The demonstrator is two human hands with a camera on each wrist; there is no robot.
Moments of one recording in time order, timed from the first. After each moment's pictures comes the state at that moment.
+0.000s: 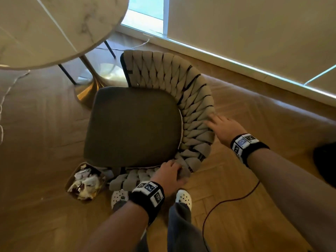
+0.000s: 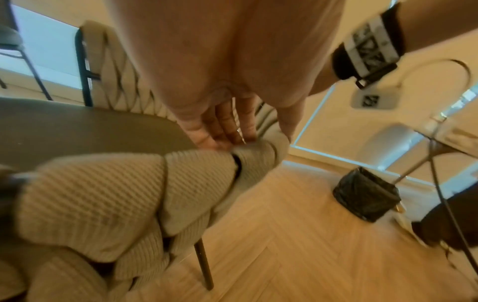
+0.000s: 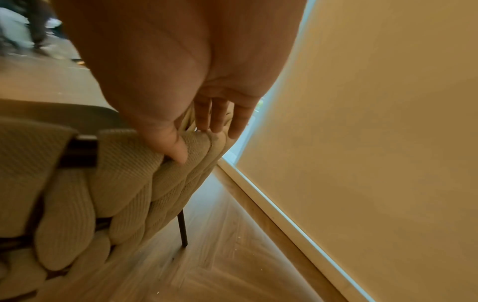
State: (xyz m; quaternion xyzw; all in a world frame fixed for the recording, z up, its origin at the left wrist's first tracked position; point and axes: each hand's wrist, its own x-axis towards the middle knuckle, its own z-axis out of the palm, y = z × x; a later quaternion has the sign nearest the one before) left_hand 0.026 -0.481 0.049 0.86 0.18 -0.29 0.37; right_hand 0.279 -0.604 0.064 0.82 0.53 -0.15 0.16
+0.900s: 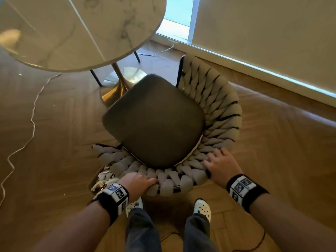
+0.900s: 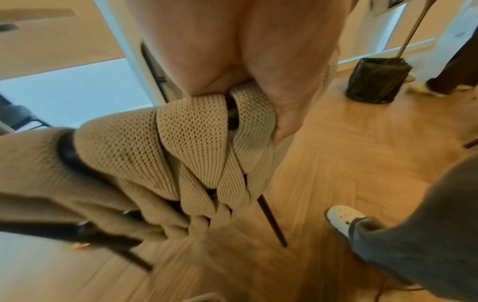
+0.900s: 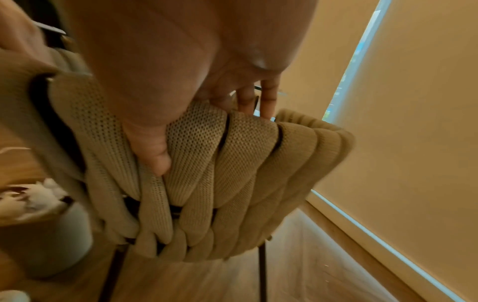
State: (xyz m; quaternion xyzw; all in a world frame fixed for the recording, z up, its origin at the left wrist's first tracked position) left_hand -0.092 -0.324 0.034 0.92 0.01 -0.38 0.12; right_hand 0.133 -0.538 0.043 0.78 0.58 -0.12 0.20
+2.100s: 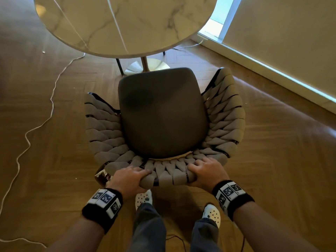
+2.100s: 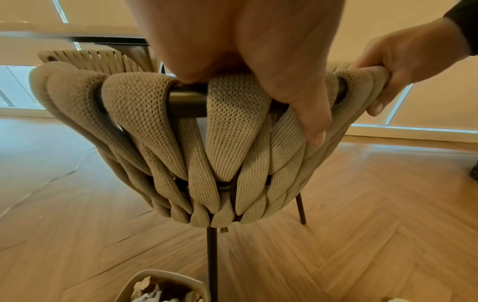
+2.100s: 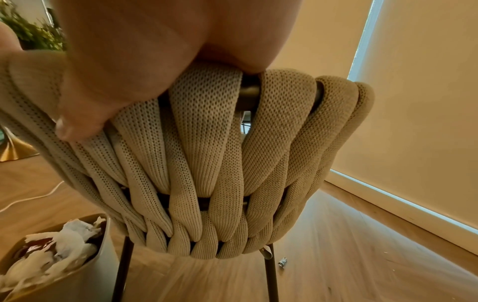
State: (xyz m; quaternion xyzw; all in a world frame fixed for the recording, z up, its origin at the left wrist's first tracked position) left_hand -0.185 -0.242 0.032 0.90 0.25 -0.28 0.21; right_hand 0.044 -0.412 0.011 0.75 0.62 -0.21 0.09
